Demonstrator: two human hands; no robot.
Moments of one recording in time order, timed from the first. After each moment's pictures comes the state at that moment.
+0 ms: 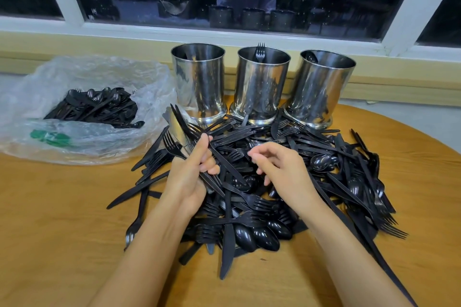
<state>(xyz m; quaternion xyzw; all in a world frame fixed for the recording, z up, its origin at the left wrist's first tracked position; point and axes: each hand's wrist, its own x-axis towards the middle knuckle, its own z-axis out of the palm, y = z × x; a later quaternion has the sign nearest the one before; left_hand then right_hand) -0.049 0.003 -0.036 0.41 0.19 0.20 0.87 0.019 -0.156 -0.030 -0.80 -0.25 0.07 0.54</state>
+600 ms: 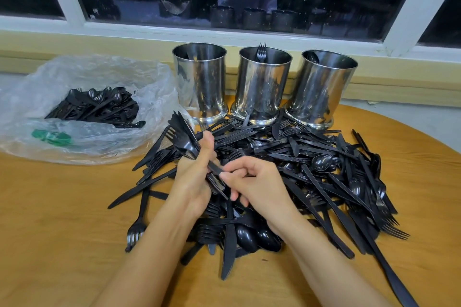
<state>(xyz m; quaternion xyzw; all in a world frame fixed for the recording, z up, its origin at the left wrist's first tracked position) -0.051 -0.006 -0.033 0.47 0.24 0.18 0.83 -0.018 -0.128 -0.029 -0.72 -0.22 0.19 0.63</state>
